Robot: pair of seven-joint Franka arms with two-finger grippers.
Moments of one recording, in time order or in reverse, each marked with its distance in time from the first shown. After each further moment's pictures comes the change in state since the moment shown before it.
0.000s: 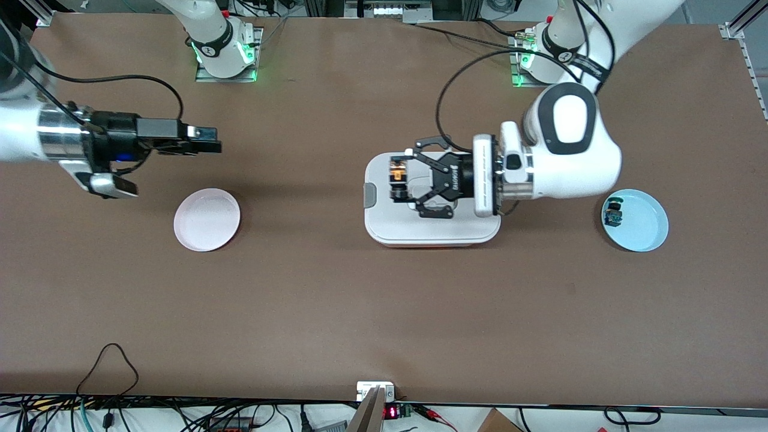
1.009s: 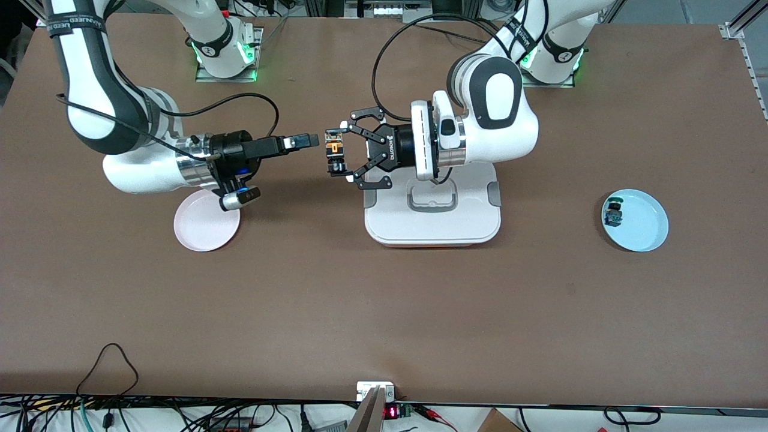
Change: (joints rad) left arm -0.187 0.017 0.001 -0.001 -0.424 0.165 0.268; right arm 0.226 0.143 0.003 -0.064 0.402 0.009 -0.001
